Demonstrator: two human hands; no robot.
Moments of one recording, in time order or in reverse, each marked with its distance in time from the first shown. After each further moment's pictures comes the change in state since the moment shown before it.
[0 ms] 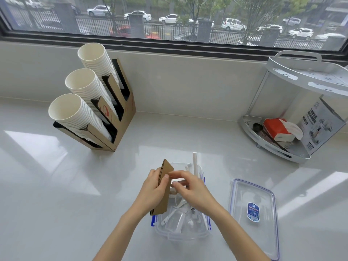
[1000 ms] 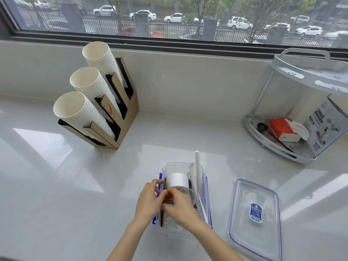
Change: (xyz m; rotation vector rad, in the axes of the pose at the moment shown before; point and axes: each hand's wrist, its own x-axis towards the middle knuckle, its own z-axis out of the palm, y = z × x) left_hand 0.002 -0.058 0.021 0.197 0.156 -0.146; right_hand 0.000 0.034 0.056 -0.133 -0.026 0.180
